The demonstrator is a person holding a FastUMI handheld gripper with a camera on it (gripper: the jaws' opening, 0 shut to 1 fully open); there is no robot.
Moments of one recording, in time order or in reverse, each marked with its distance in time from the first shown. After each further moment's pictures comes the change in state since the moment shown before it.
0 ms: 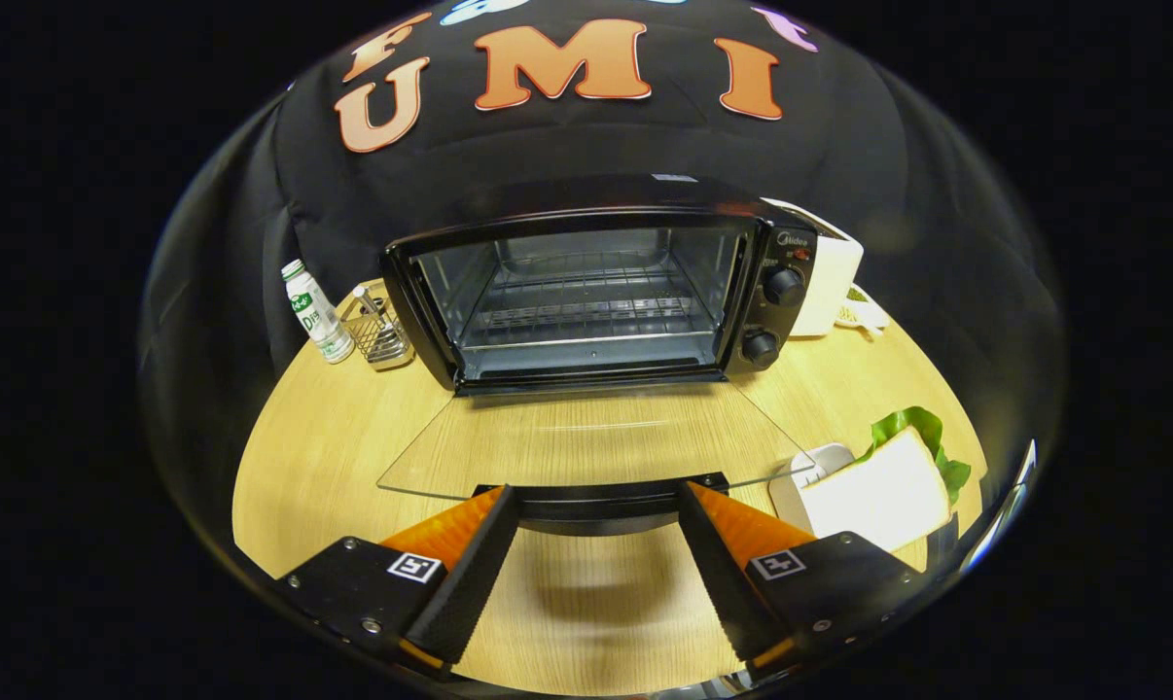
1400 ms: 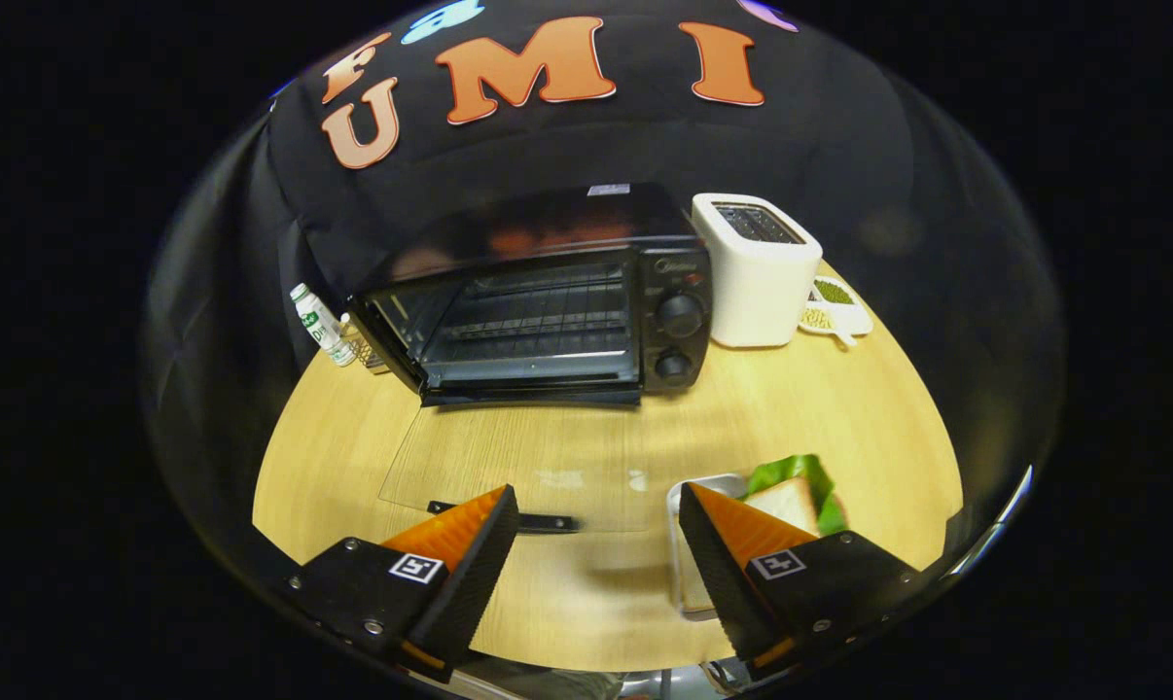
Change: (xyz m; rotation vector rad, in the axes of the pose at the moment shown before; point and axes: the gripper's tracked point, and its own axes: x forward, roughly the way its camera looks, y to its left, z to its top) arm -0.038 -0.112 0.049 -0.018 0.052 0.126
